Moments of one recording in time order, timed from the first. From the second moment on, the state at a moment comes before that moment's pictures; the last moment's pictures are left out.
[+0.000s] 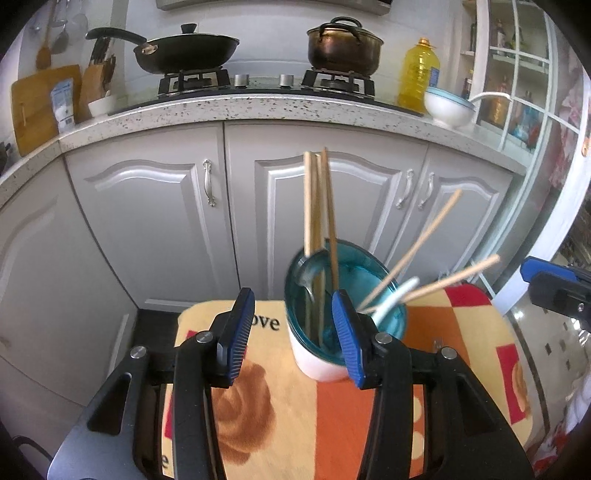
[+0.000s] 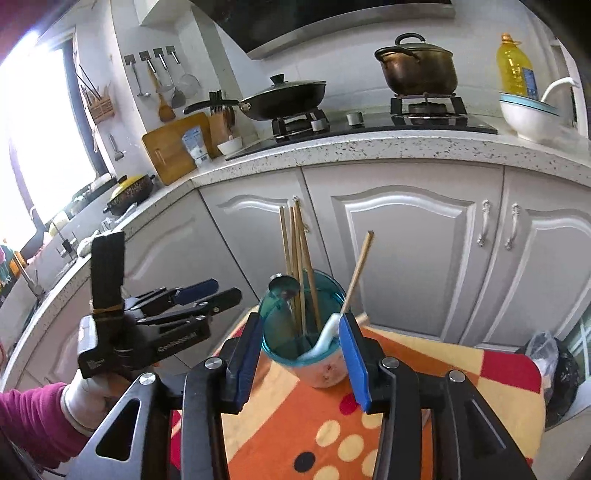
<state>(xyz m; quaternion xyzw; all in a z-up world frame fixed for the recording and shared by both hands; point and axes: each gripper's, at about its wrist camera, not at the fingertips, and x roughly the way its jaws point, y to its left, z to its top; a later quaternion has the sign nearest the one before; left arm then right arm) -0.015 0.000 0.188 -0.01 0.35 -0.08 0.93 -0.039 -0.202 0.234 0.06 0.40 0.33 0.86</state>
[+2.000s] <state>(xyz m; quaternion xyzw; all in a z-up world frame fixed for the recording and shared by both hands) -0.111 -0.136 0.055 0.11 0.53 -0.36 0.76 -0.076 -0.290 0.051 0.09 0.59 0.18 0.78</state>
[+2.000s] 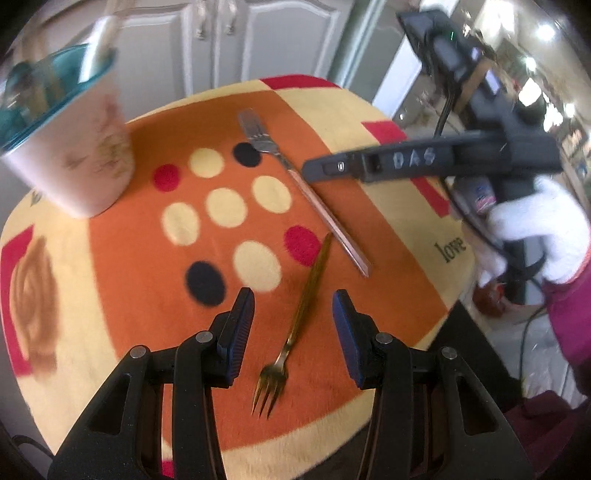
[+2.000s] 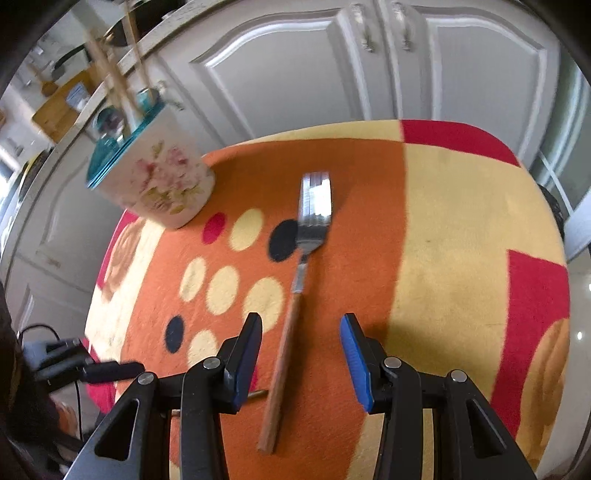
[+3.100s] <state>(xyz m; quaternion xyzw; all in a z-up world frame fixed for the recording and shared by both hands) -0.043 -0.067 0.062 0.00 0.53 -0.26 0.81 -0.048 -0.272 0.043 0.06 0.60 0.19 0.77</state>
